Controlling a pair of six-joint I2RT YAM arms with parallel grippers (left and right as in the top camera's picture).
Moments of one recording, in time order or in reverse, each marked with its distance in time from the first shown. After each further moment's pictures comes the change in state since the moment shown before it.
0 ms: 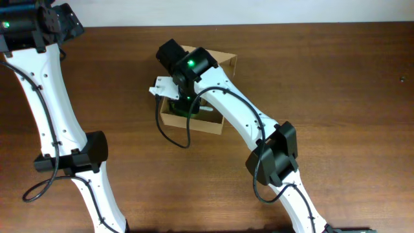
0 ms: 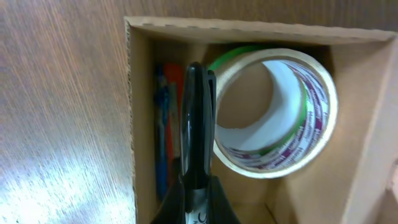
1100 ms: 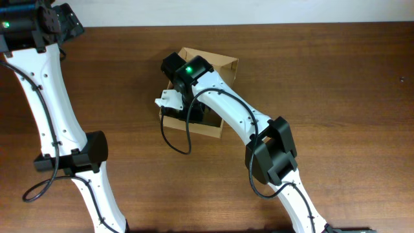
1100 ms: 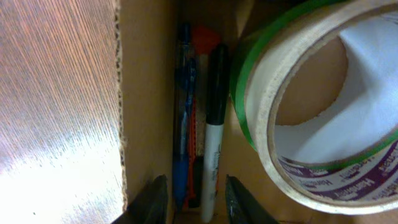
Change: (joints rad) left arm 0.000 0.000 0.000 0.000 0.000 0.000; right arm -0.006 0.011 -0.148 0.015 -0.043 0.003
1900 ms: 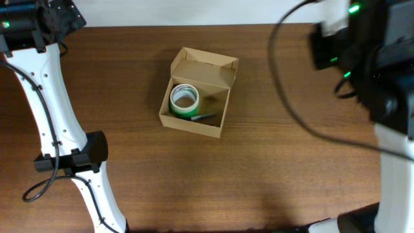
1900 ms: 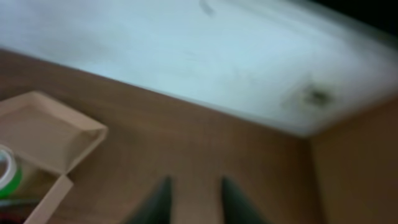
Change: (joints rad) left arm 0.000 0.000 0.000 0.078 0.109 -0.015; right arm -0.458 -0.799 0.068 0.061 0.395 0.524
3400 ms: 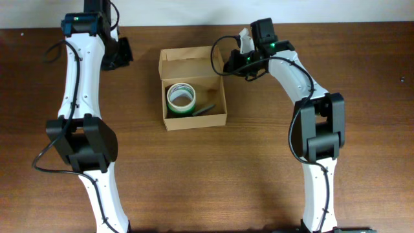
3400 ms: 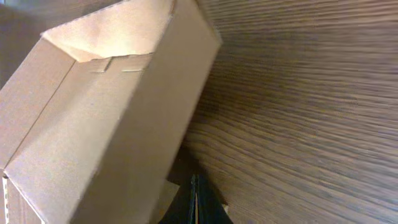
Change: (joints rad) left arm -0.105 0.000 -0.713 0.288 0.315 0.165; right arm -0.042 0.764 -0.371 0.654 -0.890 0.494
